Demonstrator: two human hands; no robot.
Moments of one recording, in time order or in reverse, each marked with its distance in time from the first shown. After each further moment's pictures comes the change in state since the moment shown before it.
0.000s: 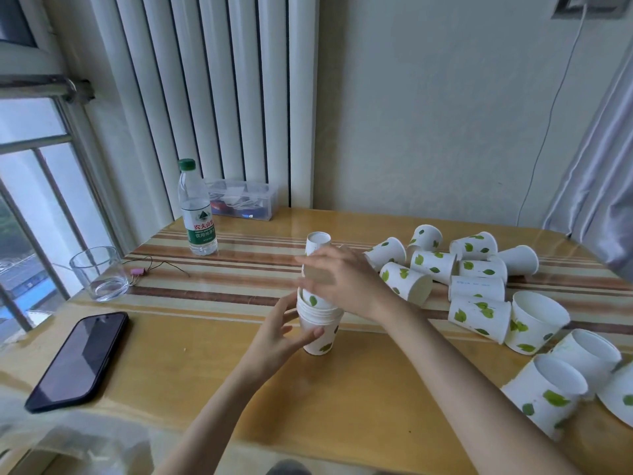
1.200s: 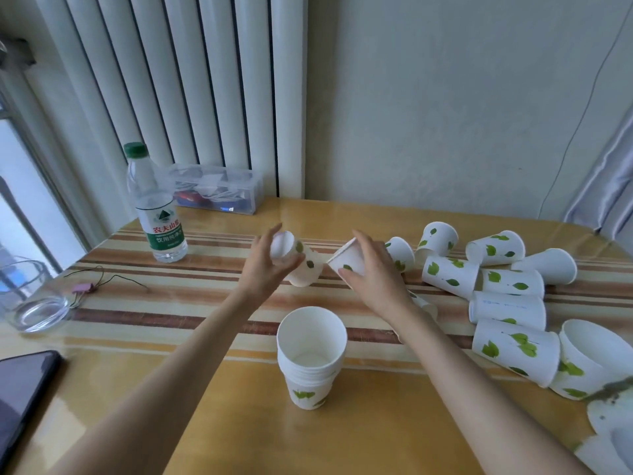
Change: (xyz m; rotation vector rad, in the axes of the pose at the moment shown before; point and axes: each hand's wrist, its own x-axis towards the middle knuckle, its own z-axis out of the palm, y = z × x) left_hand 0.172 -0.003 -0.026 0.202 0.225 0.087; right_hand 0.058 0.120 0.036 0.105 0.243 0.338
